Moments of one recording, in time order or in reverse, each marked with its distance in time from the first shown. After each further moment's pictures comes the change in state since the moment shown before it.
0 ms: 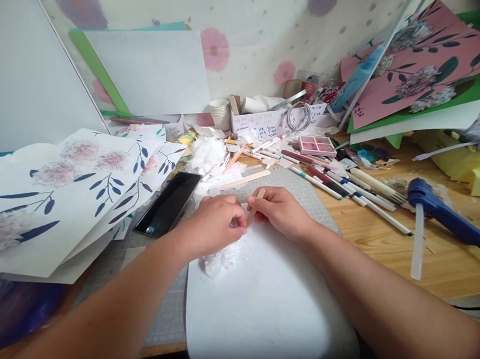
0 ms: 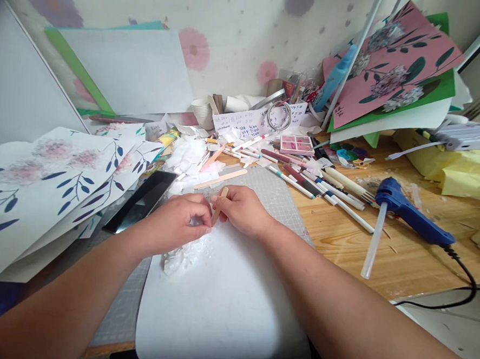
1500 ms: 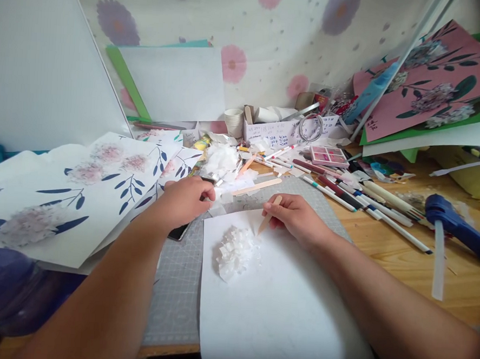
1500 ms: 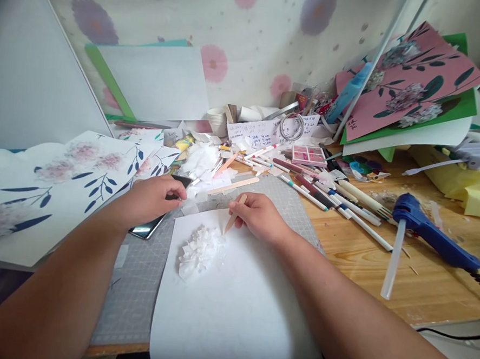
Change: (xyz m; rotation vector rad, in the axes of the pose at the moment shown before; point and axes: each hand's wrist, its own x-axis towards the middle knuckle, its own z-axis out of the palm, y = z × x) left_hand -0.012 -0.061 -0.049 0.204 0.126 -0.322; right_hand 0.001 0.009 -0.005 -0.015 0.028 0.089
